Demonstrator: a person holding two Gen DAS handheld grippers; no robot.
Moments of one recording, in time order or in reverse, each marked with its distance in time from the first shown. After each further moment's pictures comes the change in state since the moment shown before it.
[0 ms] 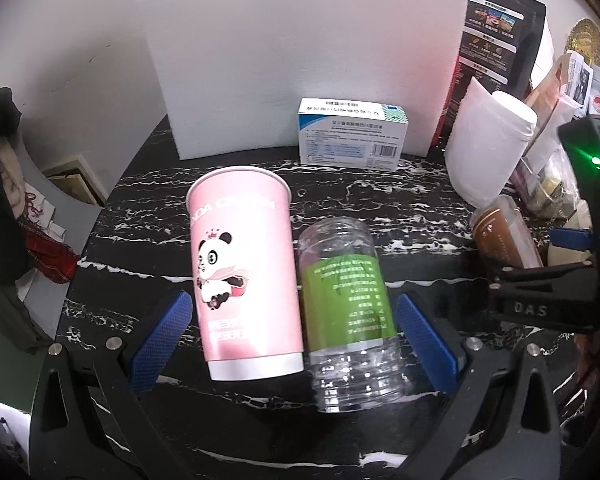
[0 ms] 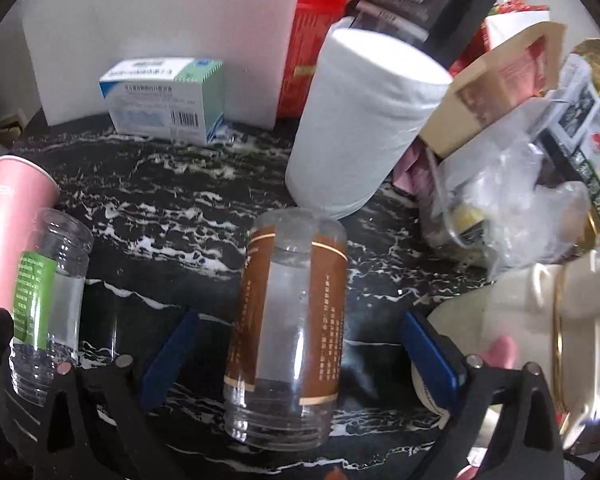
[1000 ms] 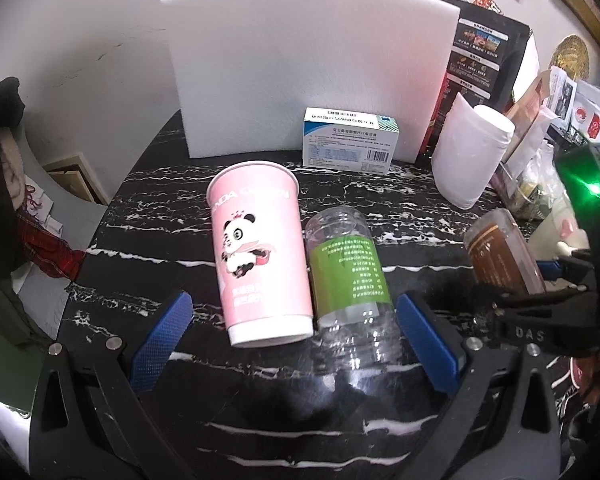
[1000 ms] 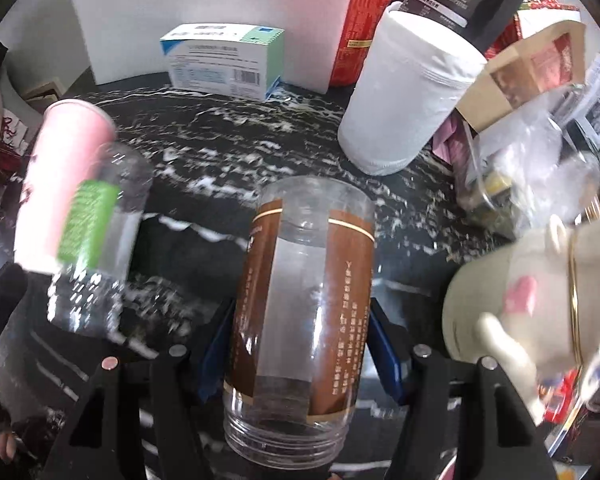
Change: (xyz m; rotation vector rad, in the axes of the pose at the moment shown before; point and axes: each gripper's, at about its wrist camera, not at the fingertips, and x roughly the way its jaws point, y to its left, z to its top) left arm -0.041 0.024 -0.023 -0.028 -0.044 -0.051; right arm -0.025 0.020 -0.046 -0.047 0.076 0.123
